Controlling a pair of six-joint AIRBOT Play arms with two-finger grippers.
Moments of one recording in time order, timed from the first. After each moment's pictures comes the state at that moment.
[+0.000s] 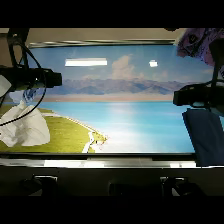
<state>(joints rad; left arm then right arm) -0.40 -1.15 1.52 1.73 -1.15 -1.84 0.17 -0.81 1.24 -1.61 1.15 1.59</state>
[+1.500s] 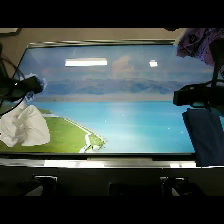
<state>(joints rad) -0.10 -1.13 1.43 1.72 -1.36 -2.02 0.17 -0.81 1.24 -1.61 1.15 1.59</state>
